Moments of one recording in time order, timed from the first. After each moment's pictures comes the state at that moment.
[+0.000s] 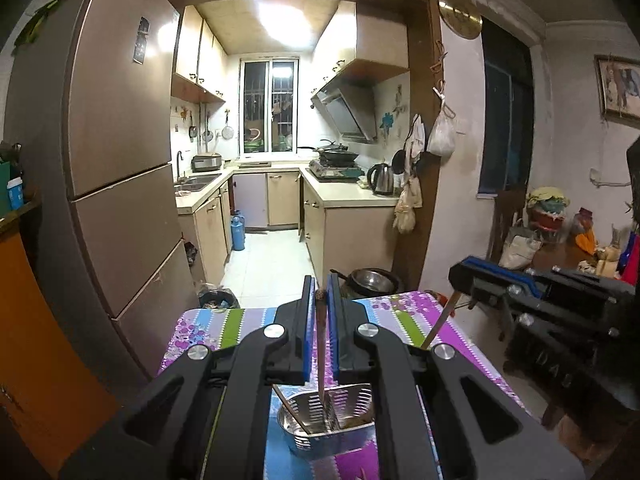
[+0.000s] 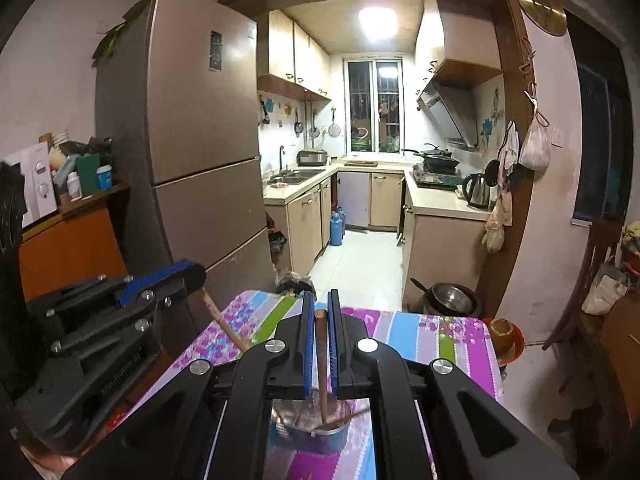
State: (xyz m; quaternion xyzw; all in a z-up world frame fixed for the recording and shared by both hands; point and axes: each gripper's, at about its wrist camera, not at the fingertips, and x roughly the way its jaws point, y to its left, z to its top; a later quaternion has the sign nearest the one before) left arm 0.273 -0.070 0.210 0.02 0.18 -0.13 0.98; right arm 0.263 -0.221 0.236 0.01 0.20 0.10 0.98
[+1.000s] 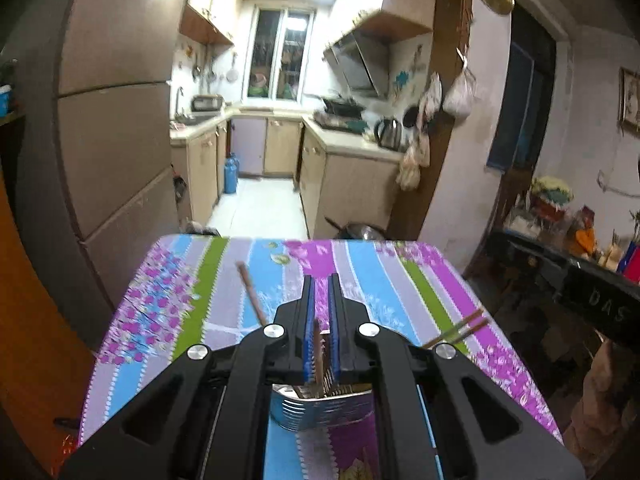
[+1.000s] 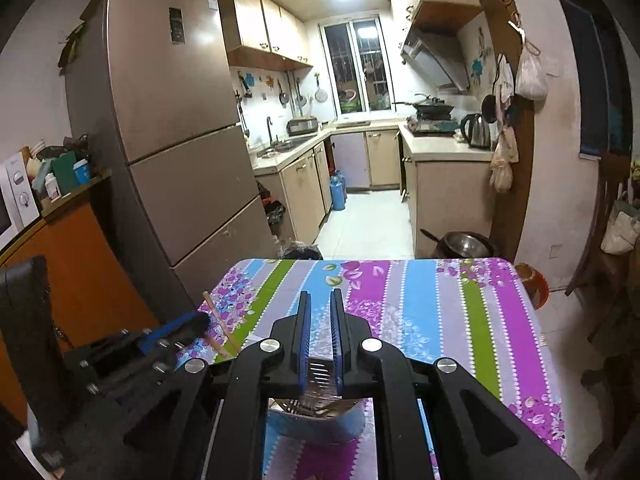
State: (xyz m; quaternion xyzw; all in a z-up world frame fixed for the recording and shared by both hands) left arm 0.307 -0.046 0.116 -0.04 0.25 -0.13 0.96; right arm 0.290 -0.239 0.150 0.07 0.25 0.09 0.96
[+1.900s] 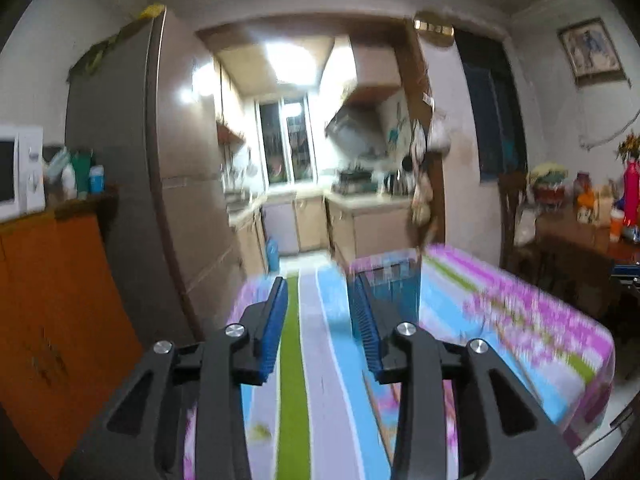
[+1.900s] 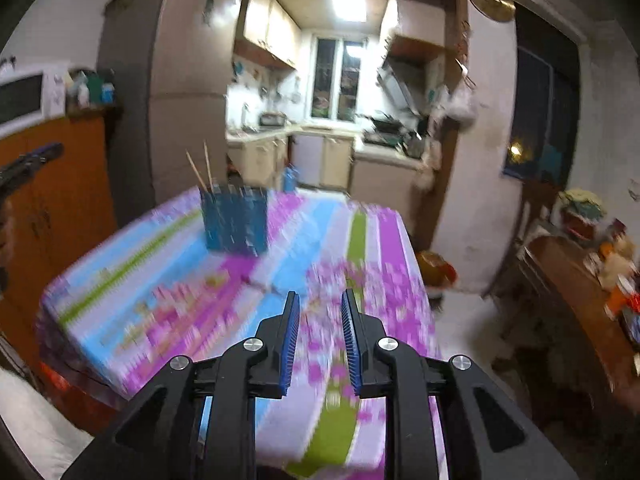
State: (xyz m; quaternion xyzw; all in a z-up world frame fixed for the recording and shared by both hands) left arm 0.031 0.036 0.080 0.08 0.12 -0.10 0.99; right arm -0.062 -0.322 0.016 -0.05 0.25 -0.01 0.97
